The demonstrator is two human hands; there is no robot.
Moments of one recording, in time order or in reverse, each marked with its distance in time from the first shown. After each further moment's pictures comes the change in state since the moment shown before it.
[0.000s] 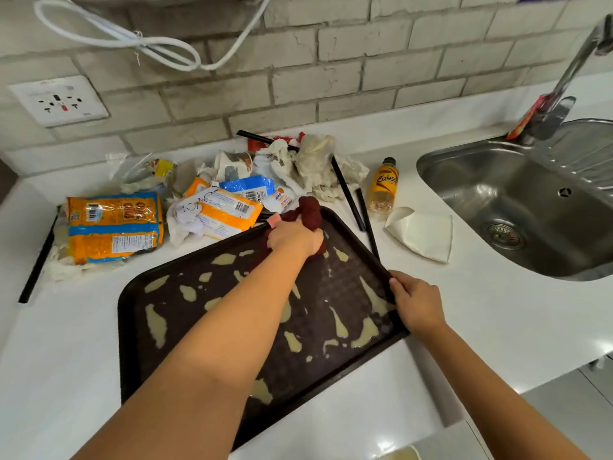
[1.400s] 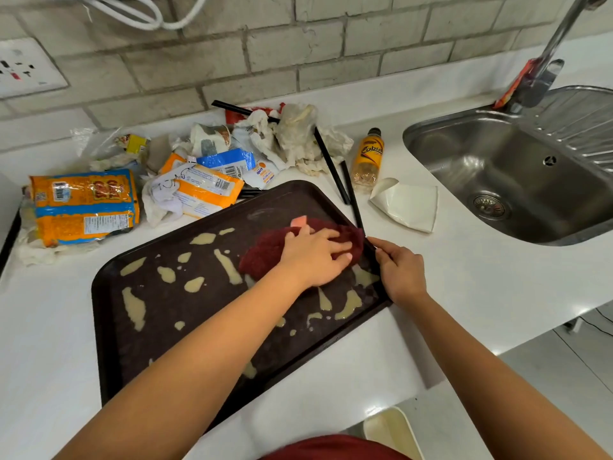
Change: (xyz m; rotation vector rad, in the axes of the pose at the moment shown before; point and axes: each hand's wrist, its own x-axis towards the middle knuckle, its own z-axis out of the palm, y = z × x) left_hand -0.078 0.009 0.040 0.218 -0.014 0.591; right_hand 0.019 0.027 0.024 0.253 0.075 0.007
